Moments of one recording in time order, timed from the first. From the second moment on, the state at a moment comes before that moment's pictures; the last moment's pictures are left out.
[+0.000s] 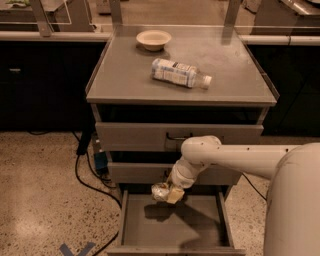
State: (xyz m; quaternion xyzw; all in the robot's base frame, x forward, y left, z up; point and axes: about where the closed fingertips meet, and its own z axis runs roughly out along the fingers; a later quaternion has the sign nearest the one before) arm 0.555 -0.051 0.461 -0.69 0.71 0.13 0.12
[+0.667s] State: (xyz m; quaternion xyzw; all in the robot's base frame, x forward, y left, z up) arm 0.567 -0.065 0.551 -0.68 0.71 0.10 0.14
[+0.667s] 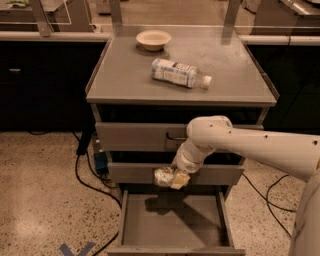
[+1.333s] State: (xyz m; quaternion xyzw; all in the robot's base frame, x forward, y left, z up) arm 0.567 -0.072 0.584 -0.69 0.70 0.10 0.14
